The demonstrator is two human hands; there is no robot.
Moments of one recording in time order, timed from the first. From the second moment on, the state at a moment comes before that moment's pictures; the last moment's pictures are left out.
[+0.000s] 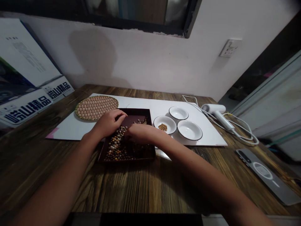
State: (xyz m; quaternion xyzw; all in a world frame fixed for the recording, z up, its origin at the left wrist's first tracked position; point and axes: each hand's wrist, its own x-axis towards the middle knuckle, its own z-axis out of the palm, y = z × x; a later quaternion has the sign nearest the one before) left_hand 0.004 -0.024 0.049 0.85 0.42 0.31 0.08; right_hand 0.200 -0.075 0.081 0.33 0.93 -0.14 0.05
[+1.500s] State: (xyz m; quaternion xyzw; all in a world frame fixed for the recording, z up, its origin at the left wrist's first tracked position) left_hand 0.004 -0.025 0.049 0.85 0.42 0.31 0.08; right_hand 0.237 -0.064 0.083 0.51 0.86 0.05 0.07
